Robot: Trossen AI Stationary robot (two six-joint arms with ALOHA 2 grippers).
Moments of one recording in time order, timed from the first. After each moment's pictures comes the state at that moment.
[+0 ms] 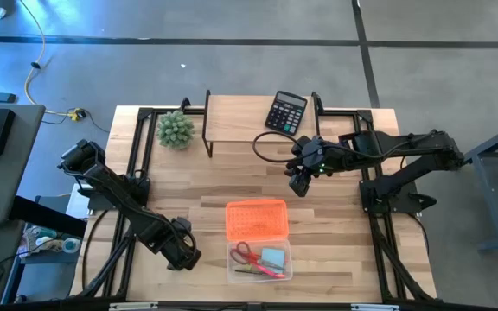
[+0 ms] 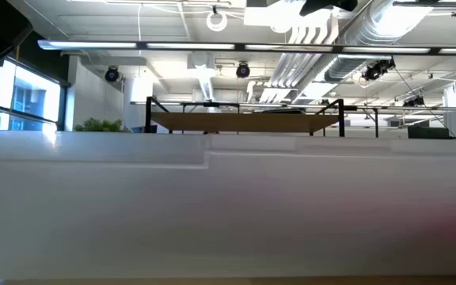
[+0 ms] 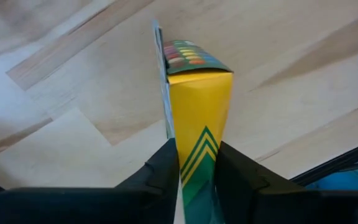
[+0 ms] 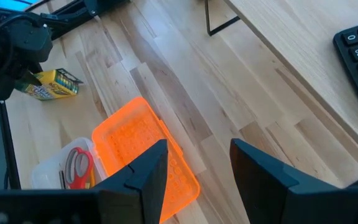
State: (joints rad) left arm -0.62 1.56 1.00 -0.83 0.08 -1.80; right arm 0.12 1.37 1.49 -0.98 0.25 0.58
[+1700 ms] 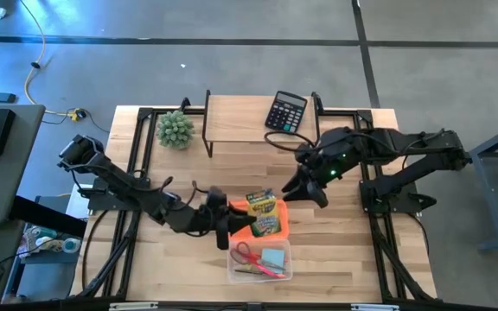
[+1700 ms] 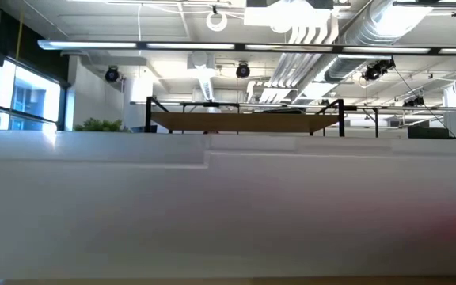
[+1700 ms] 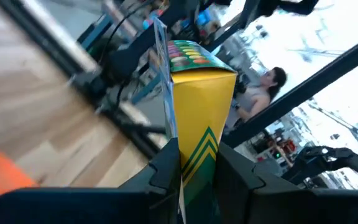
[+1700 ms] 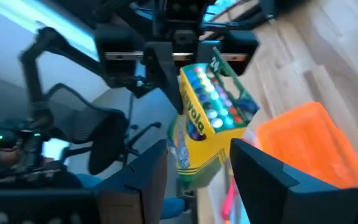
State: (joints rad) left arm -0.40 1.51 1.00 0.46 -0.61 -0.87; right arm 0.14 1.30 1.49 -0.67 -0.28 0.66
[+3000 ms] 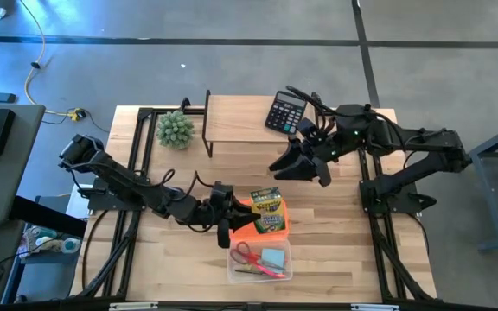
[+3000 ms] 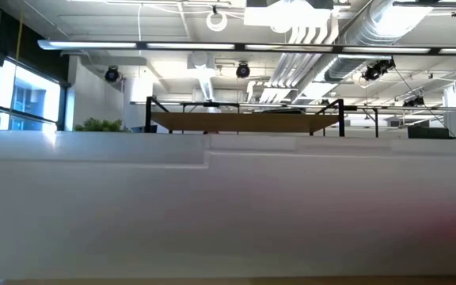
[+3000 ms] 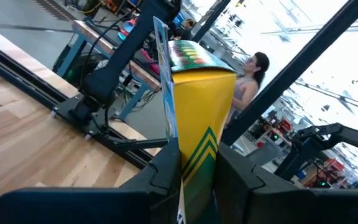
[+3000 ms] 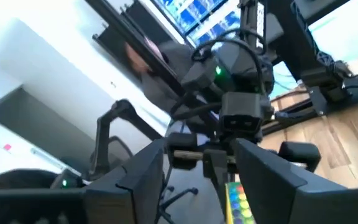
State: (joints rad) left arm -0.34 1.51 1.00 0.55 -0.48 -0.65; right arm 0.03 1.30 1.49 -0.27 -0.39 0.69
